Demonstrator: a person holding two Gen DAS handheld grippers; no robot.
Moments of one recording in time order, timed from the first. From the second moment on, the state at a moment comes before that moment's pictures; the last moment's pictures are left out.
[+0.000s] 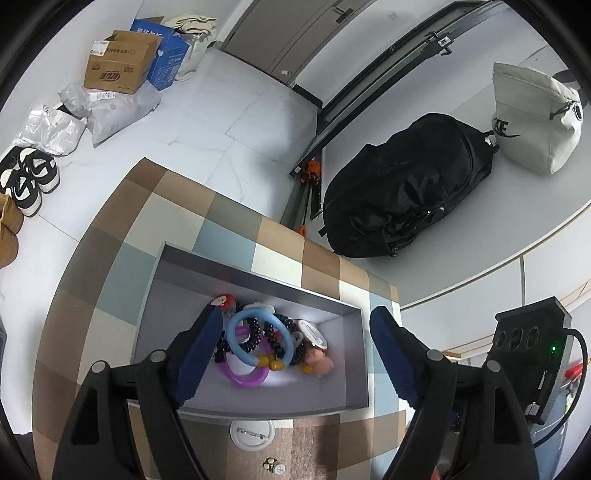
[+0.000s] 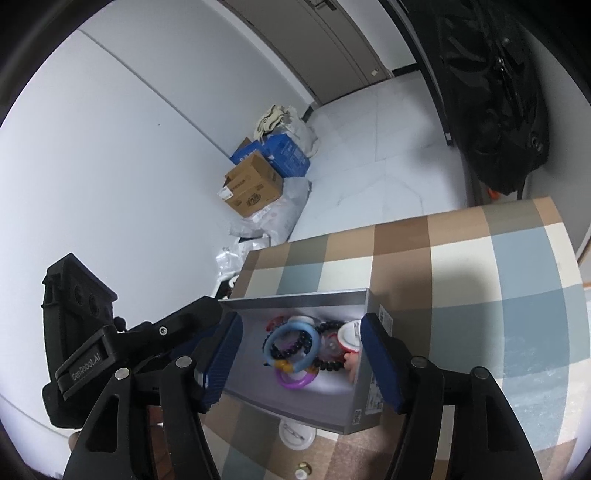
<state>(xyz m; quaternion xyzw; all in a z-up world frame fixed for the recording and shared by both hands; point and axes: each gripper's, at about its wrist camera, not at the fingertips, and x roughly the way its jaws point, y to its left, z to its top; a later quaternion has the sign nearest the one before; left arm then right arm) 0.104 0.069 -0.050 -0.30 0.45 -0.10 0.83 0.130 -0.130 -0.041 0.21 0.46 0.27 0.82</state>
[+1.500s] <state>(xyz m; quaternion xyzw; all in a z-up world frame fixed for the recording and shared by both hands) 0.012 0.032 -0.058 -0.16 0.48 -0.14 0.85 0.042 -0.162 -0.045 0.17 0.45 0.21 0.85</state>
